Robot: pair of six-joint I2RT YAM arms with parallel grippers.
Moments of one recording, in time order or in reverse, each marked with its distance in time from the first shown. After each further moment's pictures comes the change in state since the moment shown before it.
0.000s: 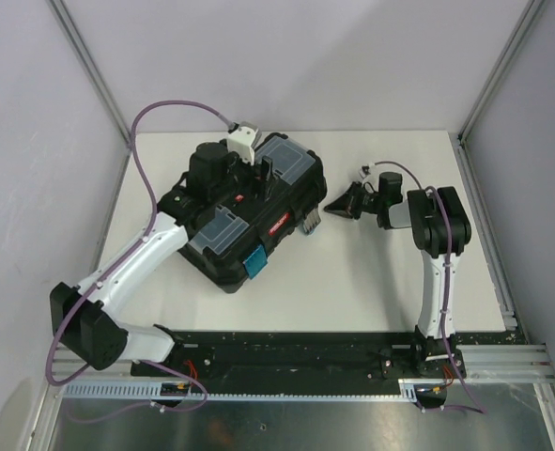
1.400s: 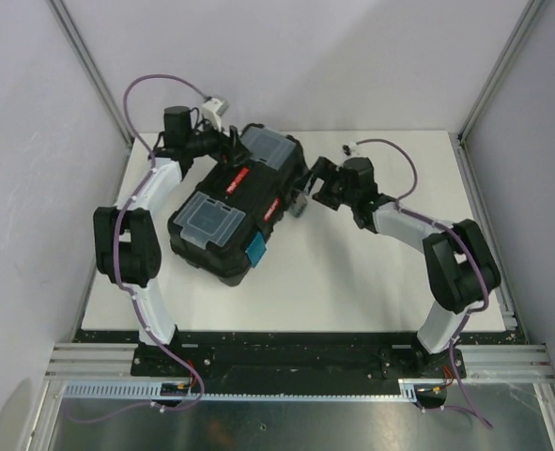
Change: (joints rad) left arm 0.468 0.589 0.359 0.115 0.646 0.129; right arm 0.349 -0.470 0.013 -0.343 0.645 0.003
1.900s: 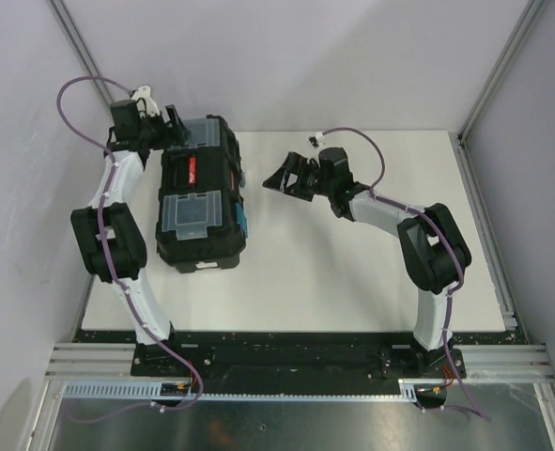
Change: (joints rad) left arm 0.216 0.029 0.105 -0.111 -0.387 -0.229; right arm 0.065 0.169 0.193 0.036 -0.146 -0.045
